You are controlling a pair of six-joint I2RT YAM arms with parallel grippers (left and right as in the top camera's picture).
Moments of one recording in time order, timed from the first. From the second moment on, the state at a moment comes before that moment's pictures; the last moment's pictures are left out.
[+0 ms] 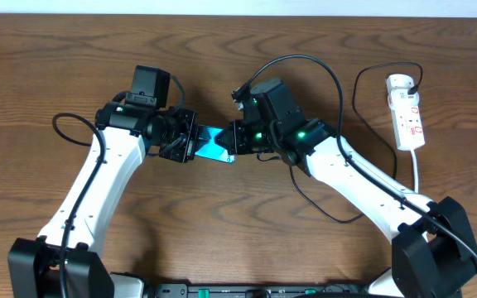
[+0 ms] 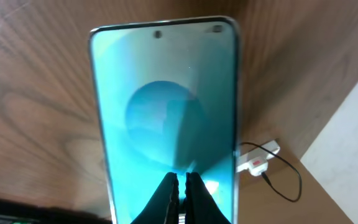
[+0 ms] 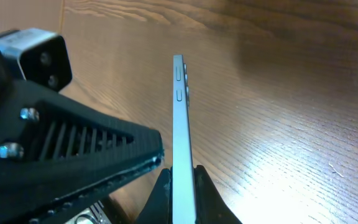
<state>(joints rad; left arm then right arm) -0.19 1.54 1.21 -0.86 0.50 -1.51 0.63 1.70 1.22 -0.33 -0.51 0.63</state>
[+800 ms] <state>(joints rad) -0.11 1.54 1.21 -0.82 0.50 -1.31 0.50 1.70 1.22 -0.33 -0.53 0.63</state>
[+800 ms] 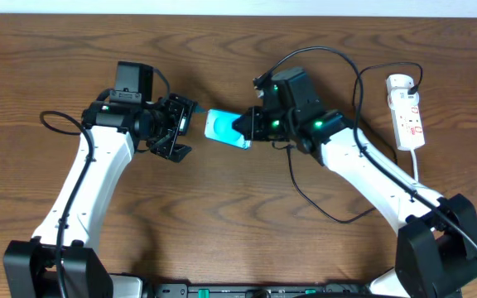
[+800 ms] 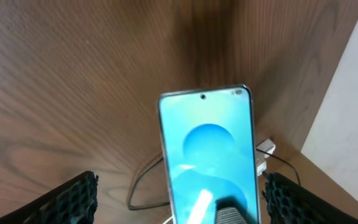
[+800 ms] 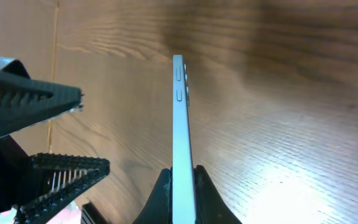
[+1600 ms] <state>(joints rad) 0.05 1.54 1.21 -0.63 0.80 -1.04 0.35 1.70 1.22 -0.08 -0.79 0.81</state>
